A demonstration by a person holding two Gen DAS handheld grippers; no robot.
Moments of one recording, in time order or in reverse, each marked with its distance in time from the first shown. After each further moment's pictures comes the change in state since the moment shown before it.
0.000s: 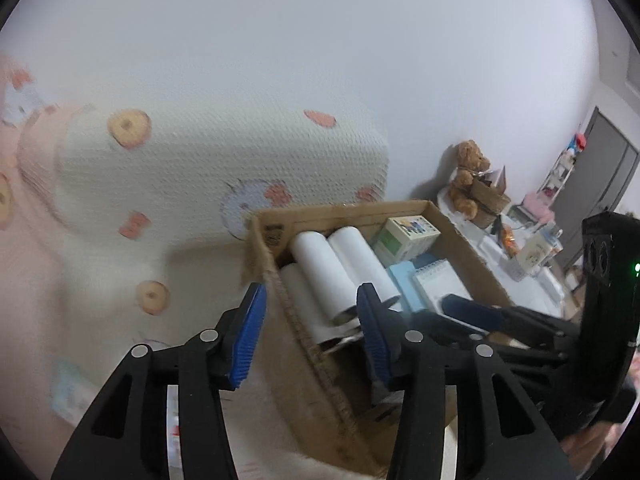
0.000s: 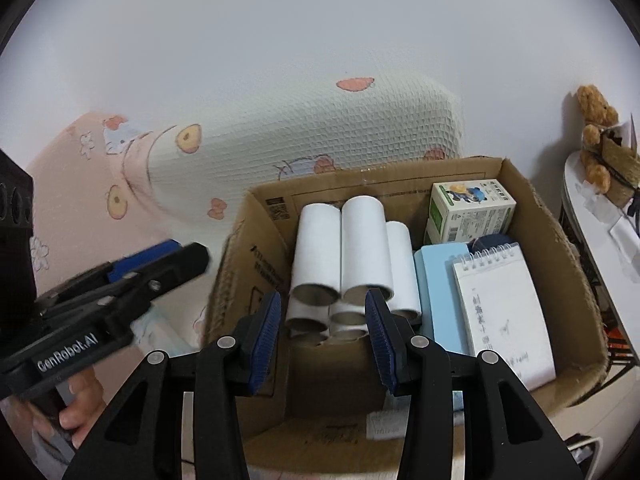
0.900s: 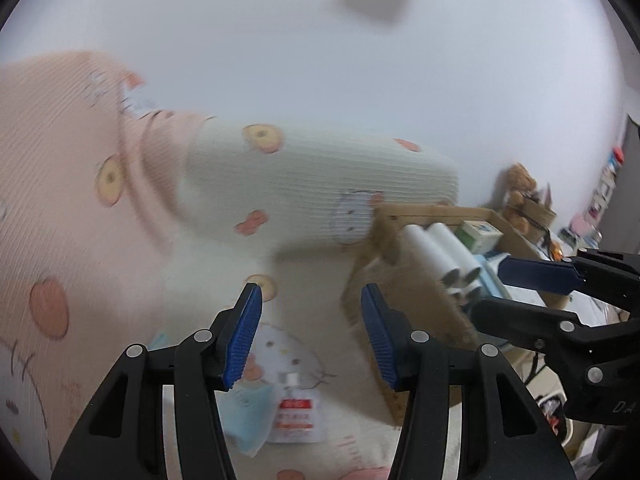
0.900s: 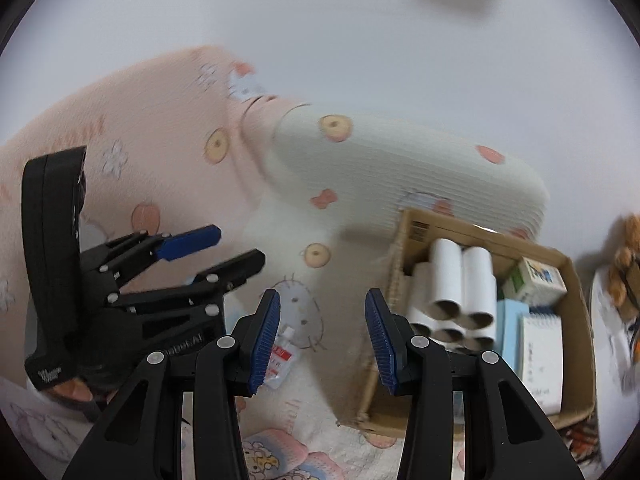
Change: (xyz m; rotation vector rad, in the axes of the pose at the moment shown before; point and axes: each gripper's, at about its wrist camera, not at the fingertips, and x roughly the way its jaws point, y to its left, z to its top) left arm -0.074 0.086 -0.068 -0.054 -0.139 0.199; right arm -0.041 0.145 -0.030 -0.410 -0.035 0.083
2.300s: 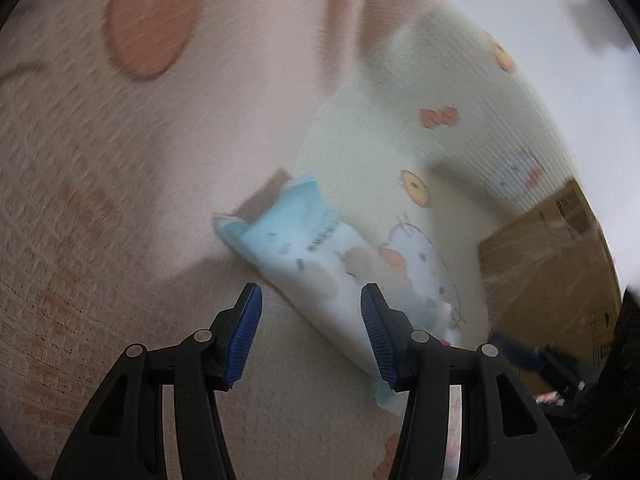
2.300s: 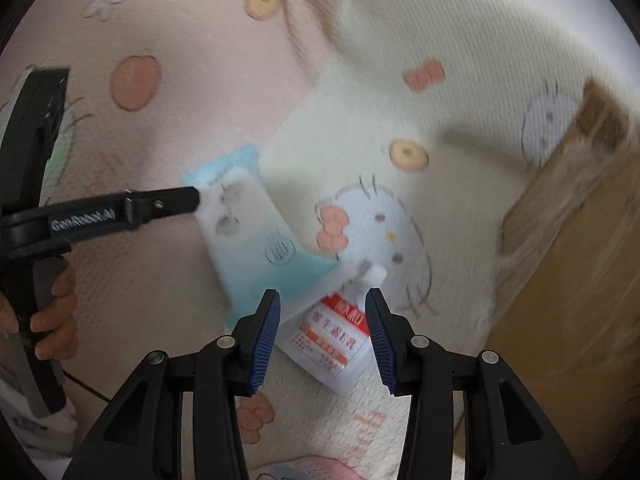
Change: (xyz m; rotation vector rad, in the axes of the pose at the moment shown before) left arm 0.070 0.183 -0.118 -0.474 0.260 0.116; right arm 0.185 0.075 -0.084 -0.058 0.241 0.123
